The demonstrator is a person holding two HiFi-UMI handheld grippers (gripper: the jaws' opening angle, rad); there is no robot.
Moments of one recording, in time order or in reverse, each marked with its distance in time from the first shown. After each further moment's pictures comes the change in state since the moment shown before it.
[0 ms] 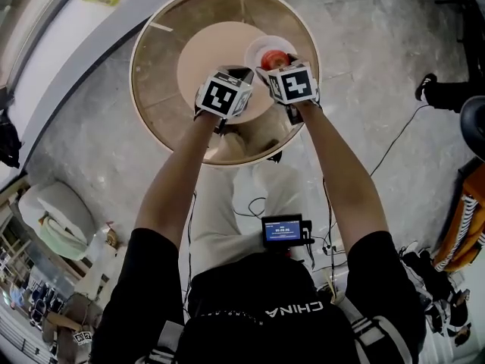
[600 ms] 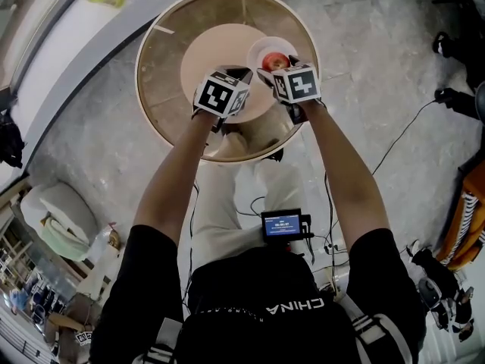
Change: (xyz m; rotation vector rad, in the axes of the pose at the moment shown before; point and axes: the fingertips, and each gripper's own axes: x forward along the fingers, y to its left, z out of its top) left arm -0.030 -0.009 0.010 0.016 -0.013 -0.026; right arm -0.024 0.009 0.004 0.034 -0.023 0.047
